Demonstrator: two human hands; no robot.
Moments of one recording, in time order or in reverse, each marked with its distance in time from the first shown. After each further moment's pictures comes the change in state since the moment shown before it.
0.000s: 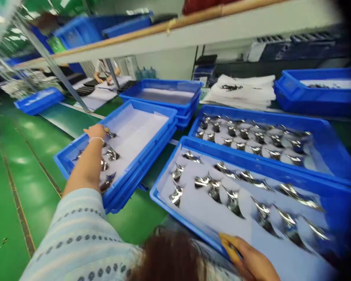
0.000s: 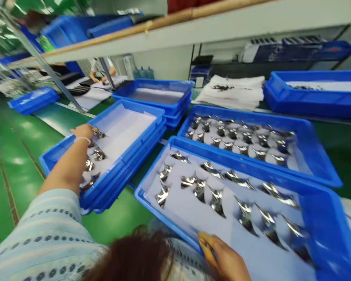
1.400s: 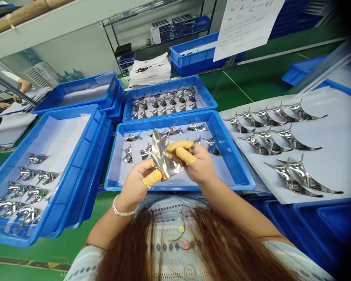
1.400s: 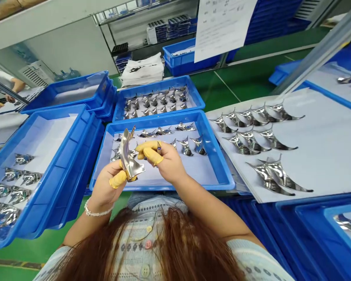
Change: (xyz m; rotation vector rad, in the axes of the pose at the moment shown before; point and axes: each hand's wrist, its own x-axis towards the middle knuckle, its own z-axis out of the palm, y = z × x) left_hand -0.350 0.212 0.060 -1.544 -1.046 0.826; right_hand 0.042 -0.044 -0.115 1.275 0.559 -0.114
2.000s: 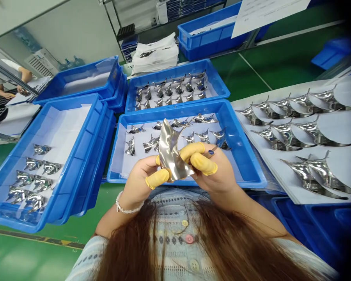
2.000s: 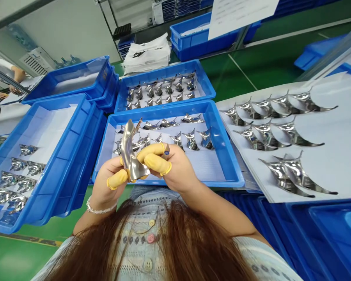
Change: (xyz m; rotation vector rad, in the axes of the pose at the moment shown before) left_hand -0.004 0.000 0.007 0.021 -0.021 -0.013; right_hand -0.014 -0.034 0.010 0.356 -0.089 0.219
